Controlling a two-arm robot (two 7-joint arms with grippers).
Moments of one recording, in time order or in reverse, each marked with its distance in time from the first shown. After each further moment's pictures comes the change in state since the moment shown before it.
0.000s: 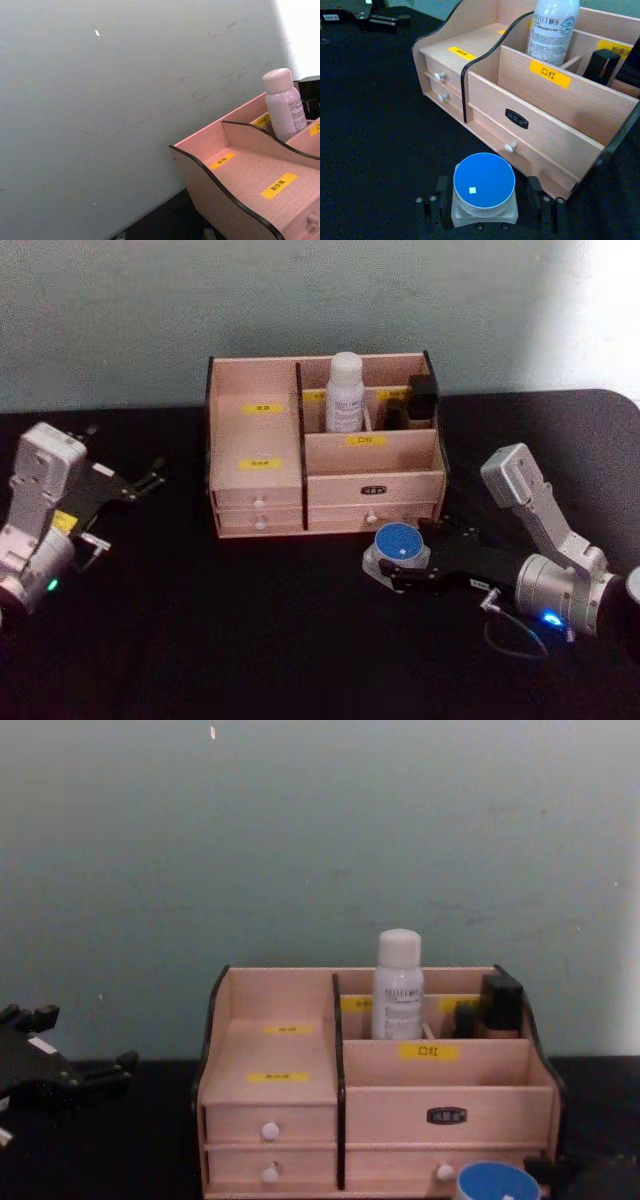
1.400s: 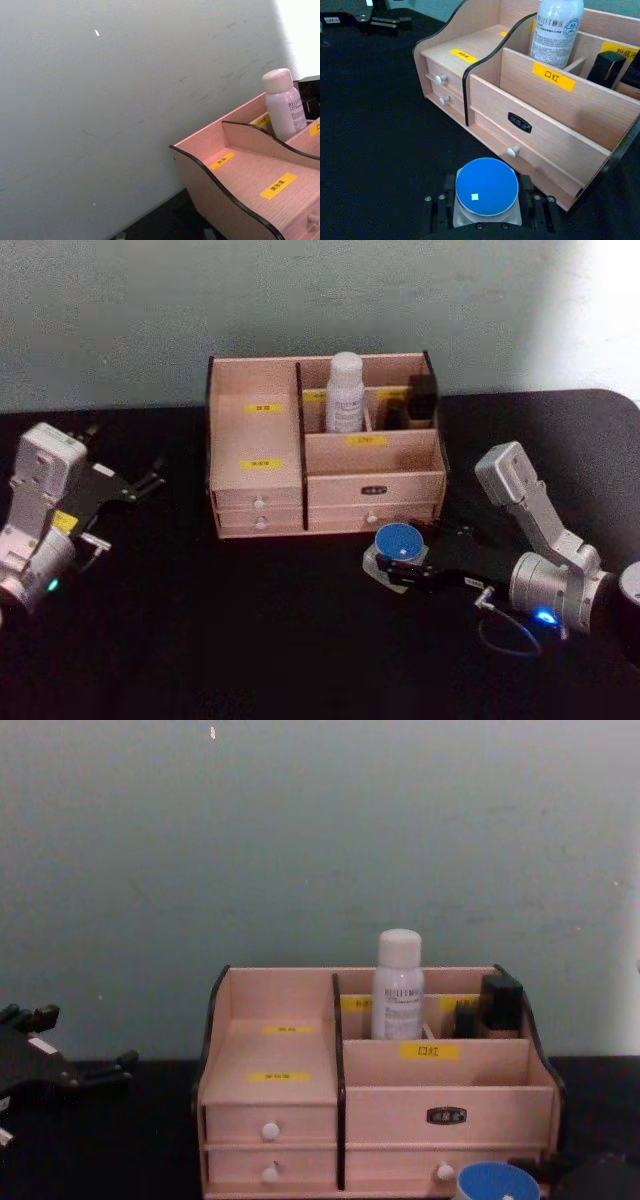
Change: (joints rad) left arm 0.000 0.000 0.000 0.000 0.000 0.000 0.000; right arm 0.013 -0.014 -0.008 0.014 -0.001 -0.001 0.002
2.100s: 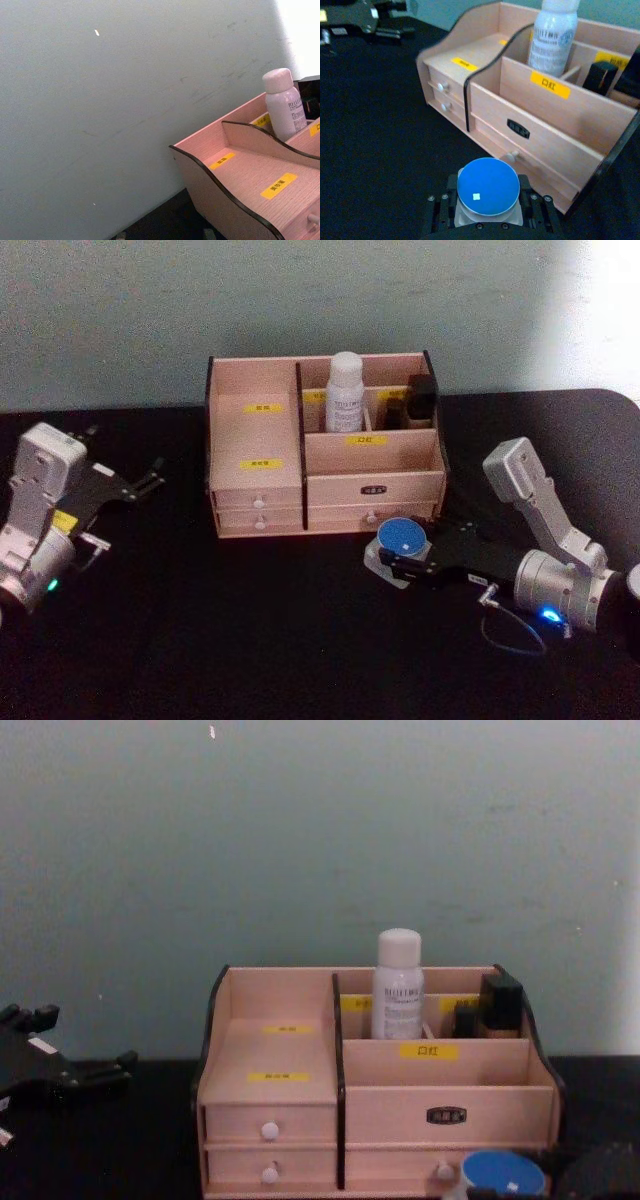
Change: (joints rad) left arm 0.000 0.000 0.000 0.000 0.000 0.000 0.000; right arm -0.012 0.008 0.014 -0.020 0.016 -0.005 0.002
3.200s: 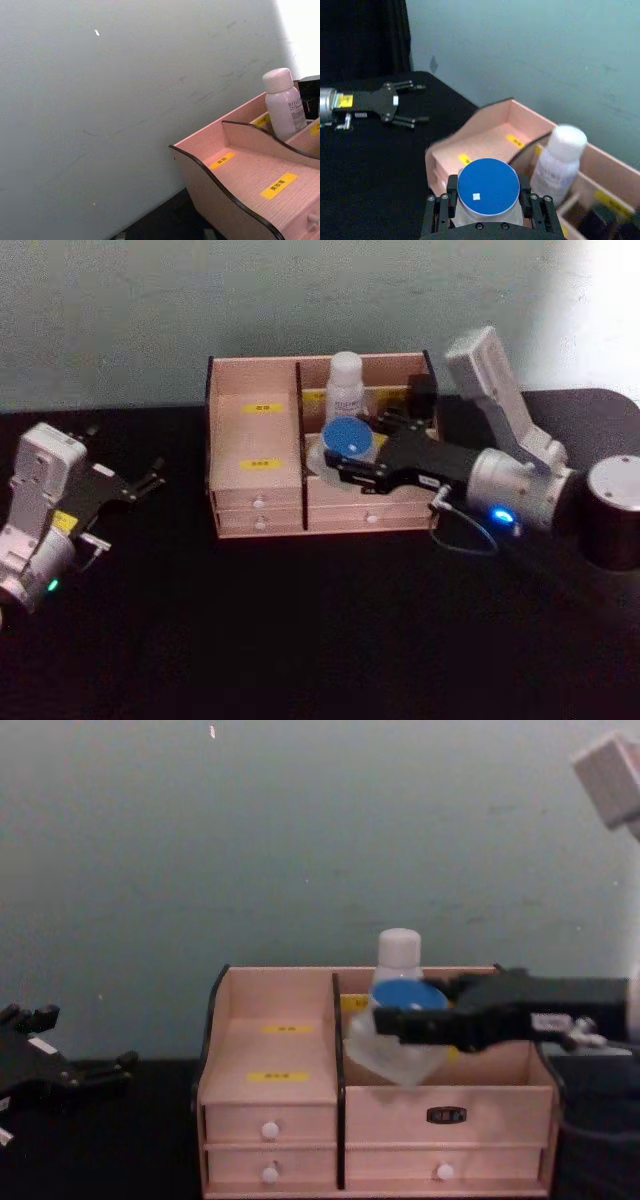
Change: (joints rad) left arm 0.000 0.000 0.000 0.000 0.000 0.000 0.000; right arm 0.233 -0.079 -0.068 0.039 0.009 -0.027 0.039
